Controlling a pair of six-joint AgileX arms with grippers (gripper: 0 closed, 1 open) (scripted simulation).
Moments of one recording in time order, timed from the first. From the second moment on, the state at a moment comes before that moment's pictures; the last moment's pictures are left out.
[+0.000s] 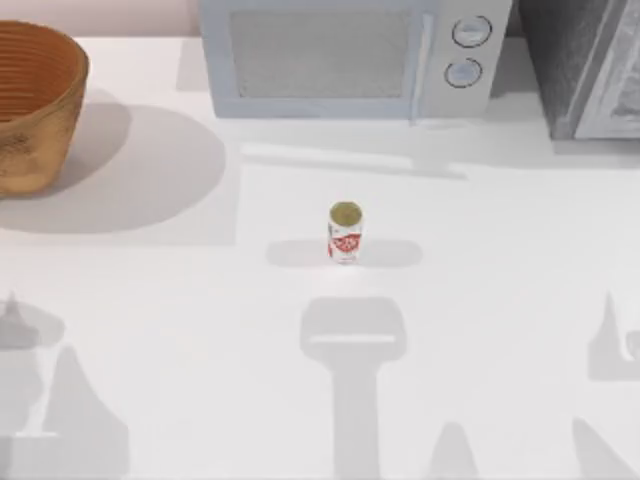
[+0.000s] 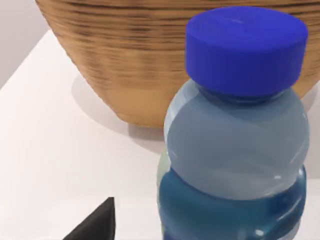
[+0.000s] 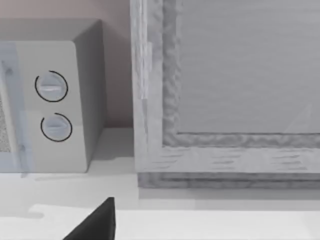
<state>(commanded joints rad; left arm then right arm) 0.59 1.71 0.02 1.47 0.60 0.17 0.00 0.00 0.00 0.00 0.00 0.00</state>
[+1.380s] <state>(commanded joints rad) 0.48 2.09 0.23 1.64 0.51 0.11 0.00 0.00 0.00 0.00 0.00 0.00</state>
